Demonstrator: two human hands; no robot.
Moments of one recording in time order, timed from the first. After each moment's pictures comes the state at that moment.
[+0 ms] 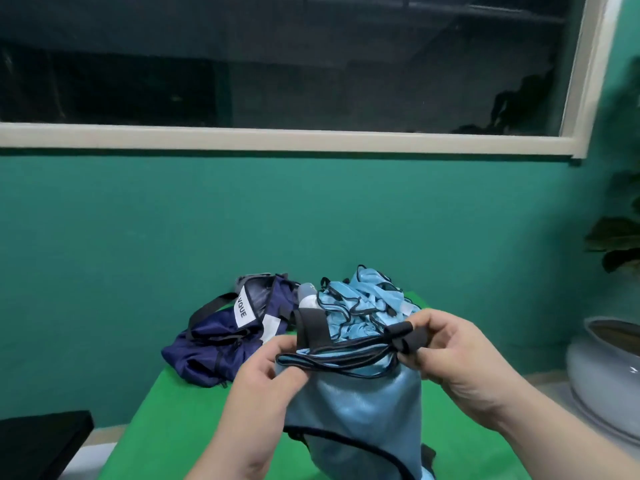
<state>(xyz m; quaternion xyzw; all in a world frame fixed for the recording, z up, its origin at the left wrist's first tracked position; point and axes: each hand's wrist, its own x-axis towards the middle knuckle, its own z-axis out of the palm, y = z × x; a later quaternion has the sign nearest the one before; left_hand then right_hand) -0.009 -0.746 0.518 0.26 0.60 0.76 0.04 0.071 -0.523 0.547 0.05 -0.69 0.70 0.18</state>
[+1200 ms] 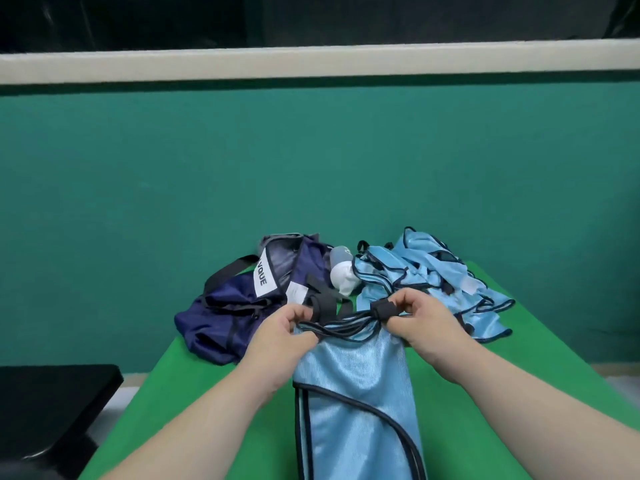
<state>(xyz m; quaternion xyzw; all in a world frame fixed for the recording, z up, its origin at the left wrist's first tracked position) -0.189 -0.703 0.447 0.17 0.80 0.58 0.03 -0.139 -0.468 0.455 -0.08 -0.82 0.55 0.14</state>
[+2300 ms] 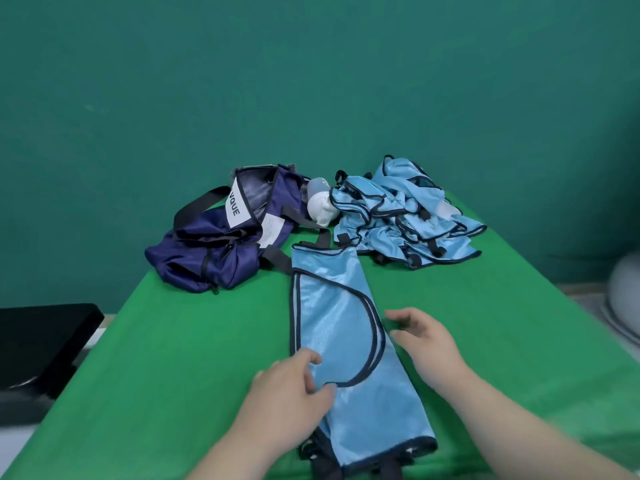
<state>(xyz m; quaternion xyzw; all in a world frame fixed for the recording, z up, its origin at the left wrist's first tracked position) -0.090 -0.702 0.332 0.21 0.92 0.31 0.10 -0.068 -0.450 0.306 -0.17 -0.79 0.58 0.12</state>
